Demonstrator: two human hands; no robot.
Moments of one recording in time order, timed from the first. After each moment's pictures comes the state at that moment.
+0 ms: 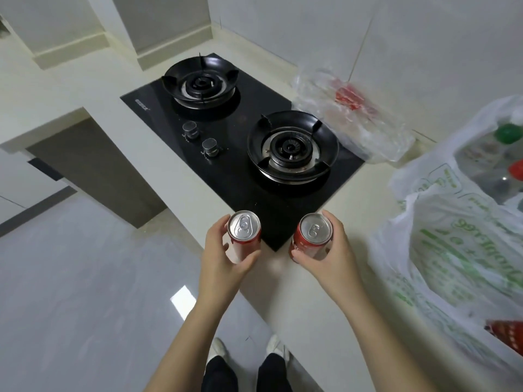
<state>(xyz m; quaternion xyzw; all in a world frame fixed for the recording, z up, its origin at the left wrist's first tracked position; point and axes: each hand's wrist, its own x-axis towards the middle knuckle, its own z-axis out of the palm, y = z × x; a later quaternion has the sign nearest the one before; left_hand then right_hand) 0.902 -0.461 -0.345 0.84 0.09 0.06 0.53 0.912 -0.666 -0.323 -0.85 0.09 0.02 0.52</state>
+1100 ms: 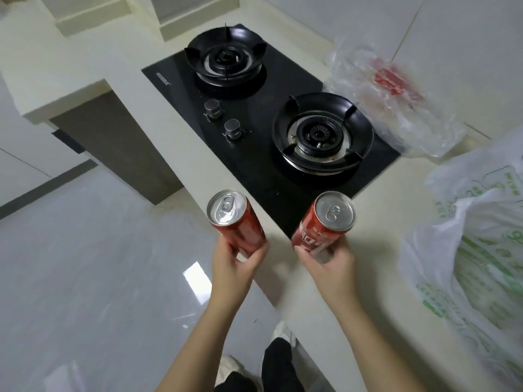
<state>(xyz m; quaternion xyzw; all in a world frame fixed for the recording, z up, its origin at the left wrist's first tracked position) 0.889 -0.454 -0.342 0.79 0.18 0.07 0.58 0.912 -0.626 -0.352 -0.80 0.07 -0.03 0.60</state>
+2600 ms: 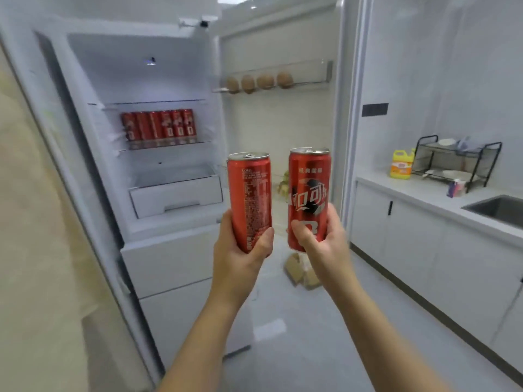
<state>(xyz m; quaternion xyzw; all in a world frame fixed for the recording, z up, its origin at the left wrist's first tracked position) 0.535 -0.209 -0.033 0.49 0.52 0.69 0.11 0.653 -0.122 -0.038 -0.17 -0.66 0.47 0.56</state>
